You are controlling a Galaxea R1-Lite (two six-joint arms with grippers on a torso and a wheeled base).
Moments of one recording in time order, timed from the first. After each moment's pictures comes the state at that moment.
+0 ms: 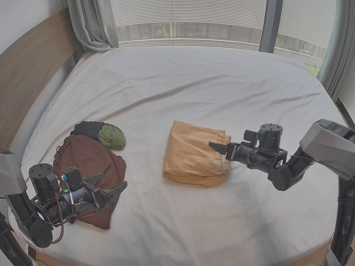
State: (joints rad) left arm -0.22 1.93 -0.11 -1.55 -0.34 -0.17; right arm 0.35 2.30 -1.00 -1.04 0.27 0.39
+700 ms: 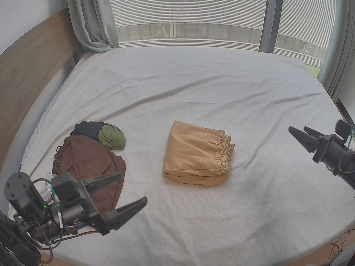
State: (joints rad) left arm -0.53 1.61 -0.04 -1.53 -0.33 -0.19; right arm 0.18 1.37 -0.35 -1.01 0.27 0.27
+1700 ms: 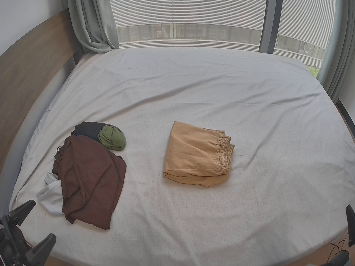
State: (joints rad) left arm -0.21 0.44 -0.02 -0.50 -0.34 -0.15; right arm 0.08 0.18 -0.08 -0.29 0.19 0.15
